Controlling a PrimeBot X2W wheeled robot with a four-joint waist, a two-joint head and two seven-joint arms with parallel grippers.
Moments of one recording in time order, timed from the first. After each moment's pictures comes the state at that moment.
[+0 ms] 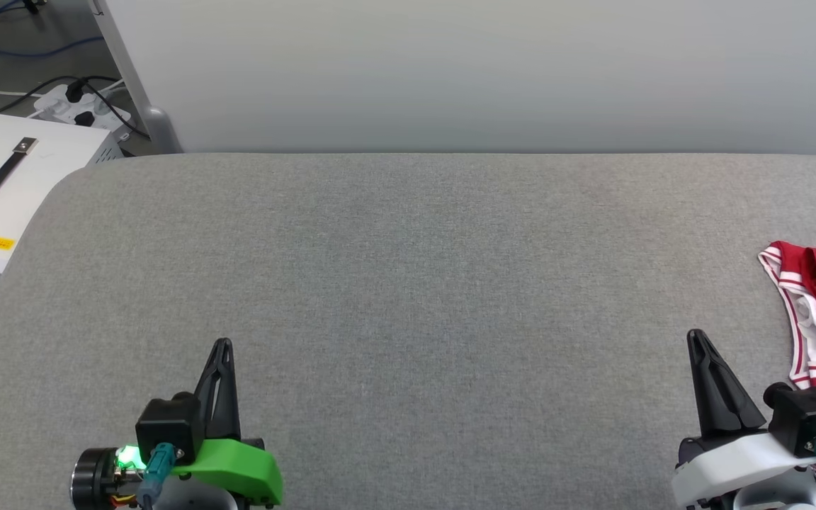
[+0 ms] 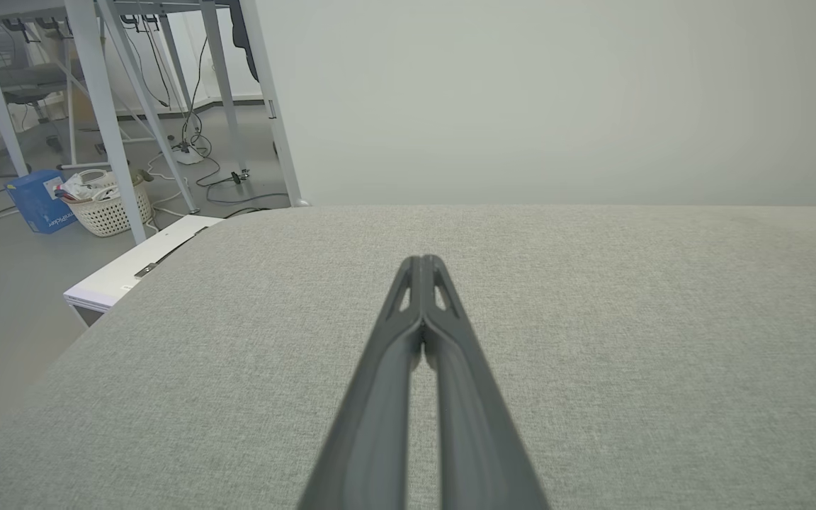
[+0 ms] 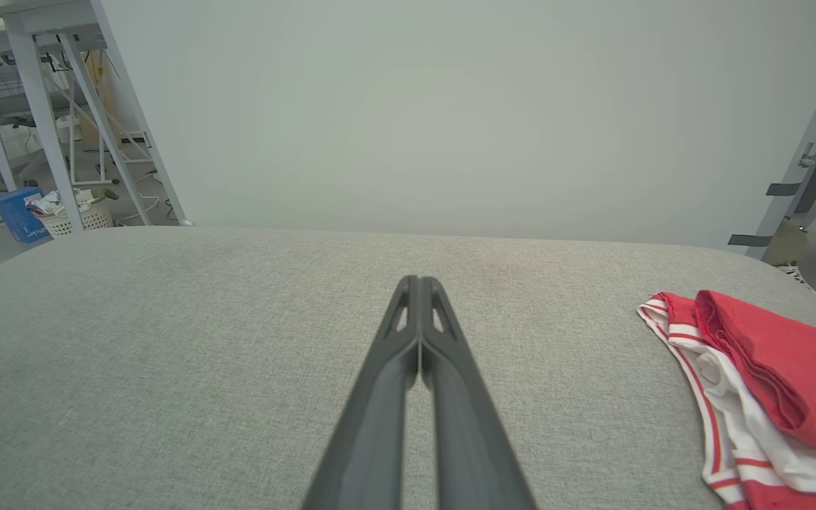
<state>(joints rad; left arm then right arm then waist) 0.04 0.08 -0.06 0.05 -0.08 0.03 -0.17 0.07 -0.08 -0.01 0.00 0.14 0.13 -0.18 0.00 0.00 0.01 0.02</state>
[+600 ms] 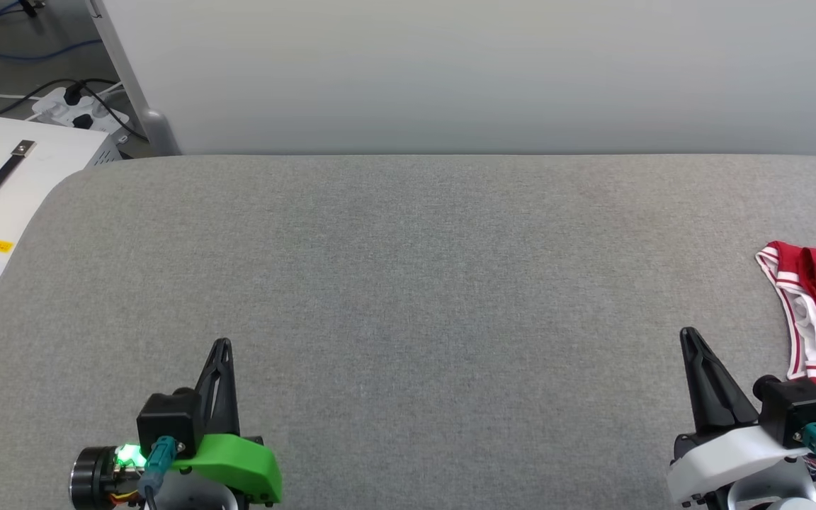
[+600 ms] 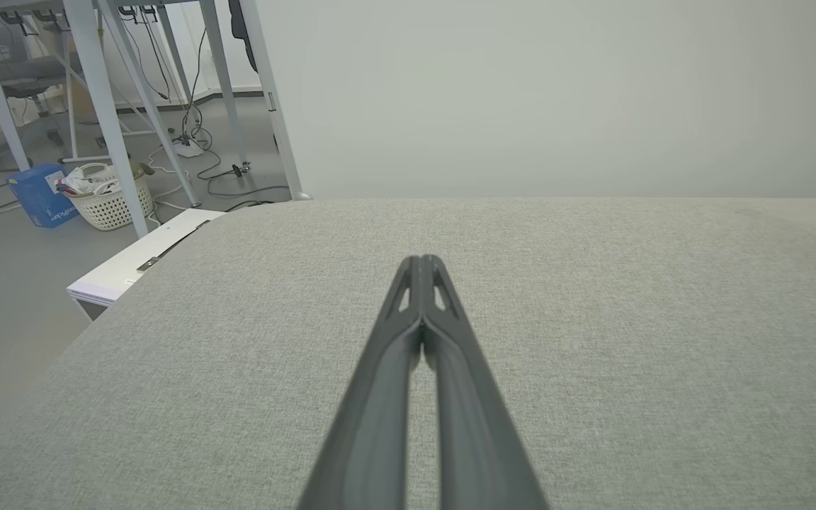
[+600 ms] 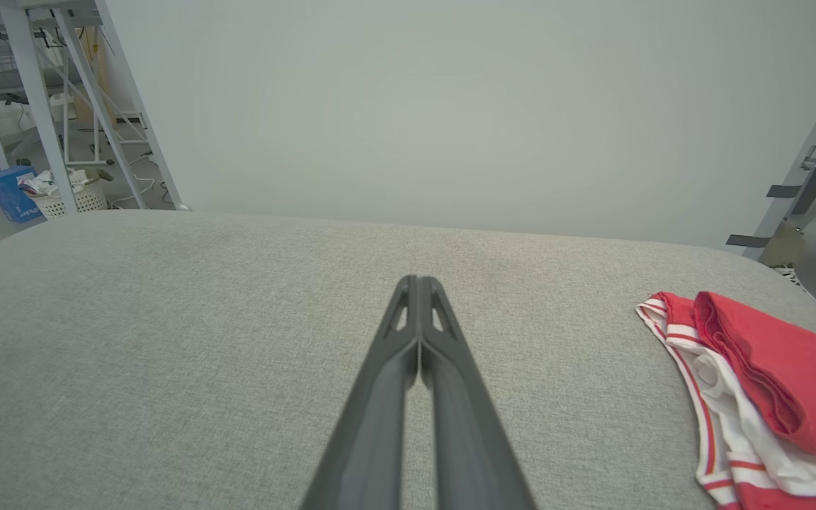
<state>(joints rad) 0.04 0.07 -0.04 0.04 -0.06 0.03 -0.14 0.06 -0.08 0.00 0.00 0.11 0.13 -0.14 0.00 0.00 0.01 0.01</state>
